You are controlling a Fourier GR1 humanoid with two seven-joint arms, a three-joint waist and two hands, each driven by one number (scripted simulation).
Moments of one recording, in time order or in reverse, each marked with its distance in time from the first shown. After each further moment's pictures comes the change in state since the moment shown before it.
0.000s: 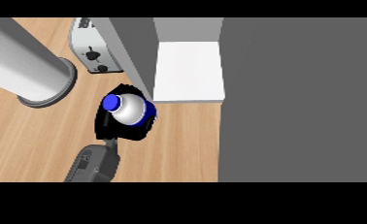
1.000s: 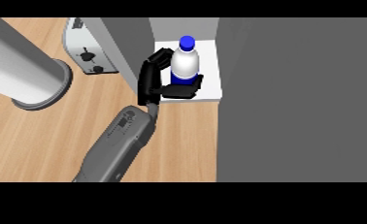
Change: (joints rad) left arm -0.382 -0.004 -0.279 0.159 0.041 0.569 0.189; right arm -0.051 -0.050 -0.029 0.006 -0.053 -0.024 0.030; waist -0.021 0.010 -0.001
